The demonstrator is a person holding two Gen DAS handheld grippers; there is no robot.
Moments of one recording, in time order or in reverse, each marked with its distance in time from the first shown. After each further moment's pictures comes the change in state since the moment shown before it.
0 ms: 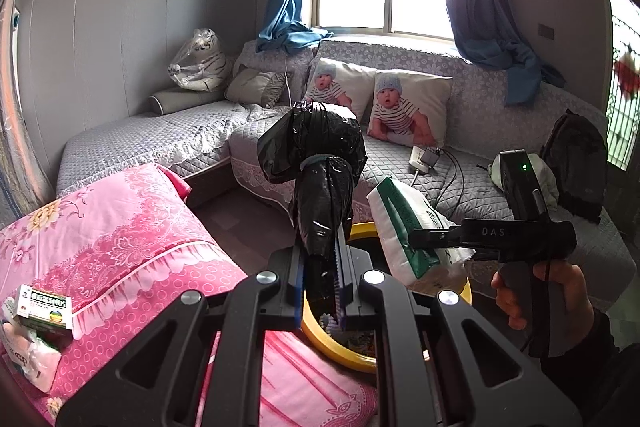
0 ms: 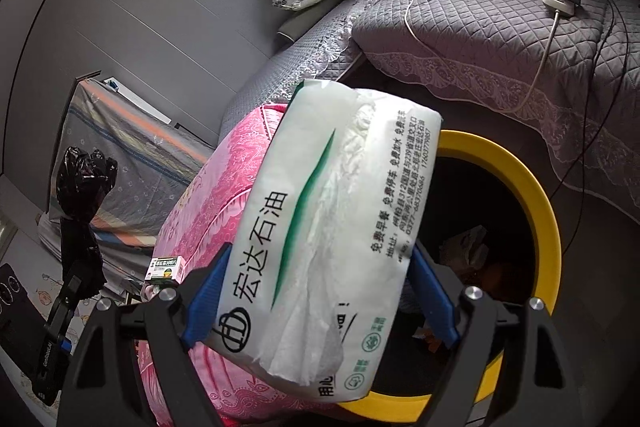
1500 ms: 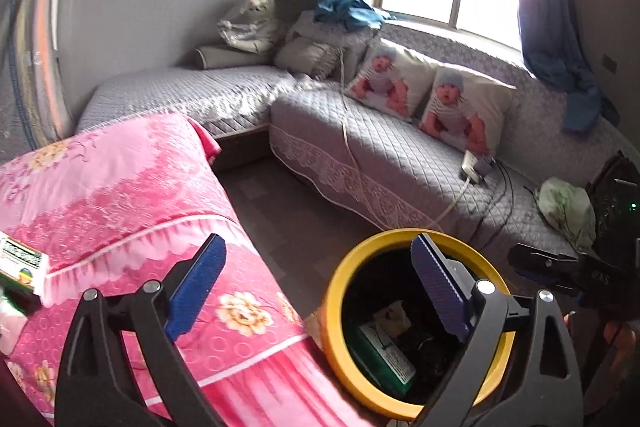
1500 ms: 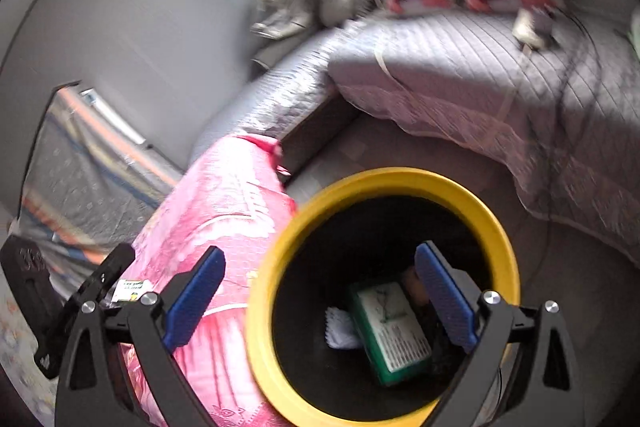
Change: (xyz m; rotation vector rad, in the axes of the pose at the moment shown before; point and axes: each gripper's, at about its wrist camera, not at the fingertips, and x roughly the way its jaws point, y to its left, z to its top) left arm 0.070 0.038 -0.004 -0.194 0.049 0.154; right arm -0.015 0.000 0.004 -0.063 -0.132 -0.096
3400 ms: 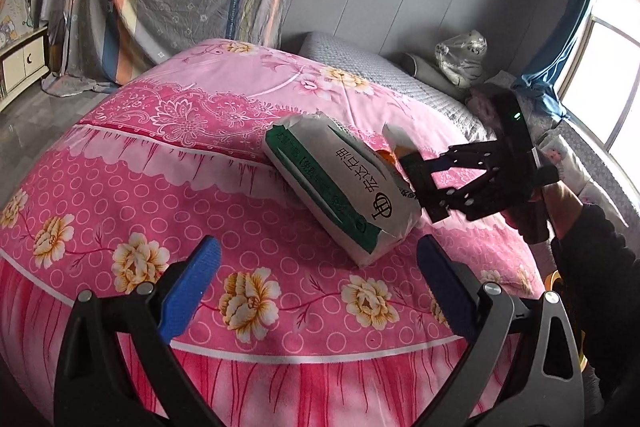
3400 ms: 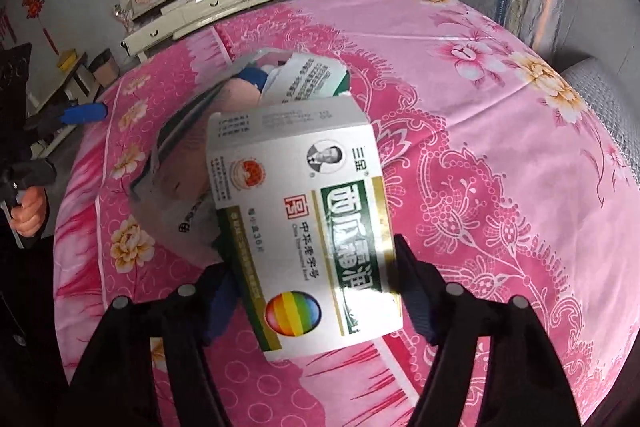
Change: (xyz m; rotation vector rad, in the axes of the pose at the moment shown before) left arm -0.200 0.328 -0.131 -0.521 -0.010 0.422; right arm 0.329 0.454 -0.164 -1.380 0.755 0.628
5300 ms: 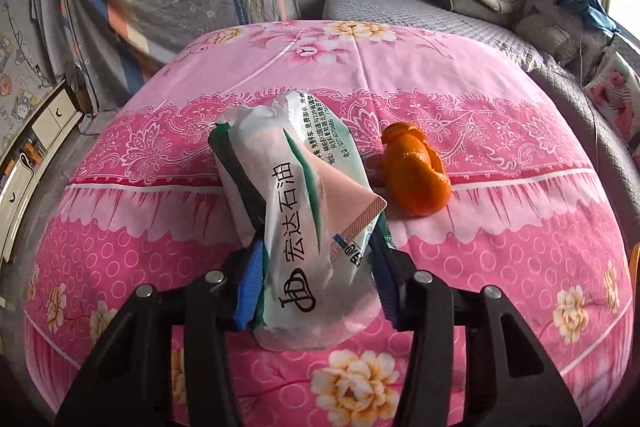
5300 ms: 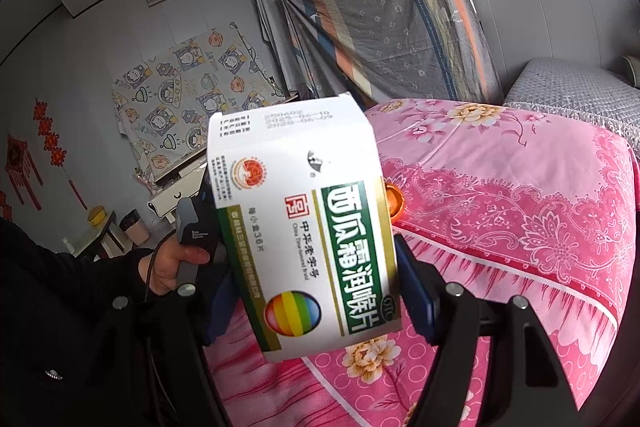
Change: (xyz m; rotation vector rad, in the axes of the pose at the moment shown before) left arm 0.092 -0.062 0.021 0.208 0.146 0.281; right arm -0.159 0.062 -0.136 0.281 -0.530 0.085
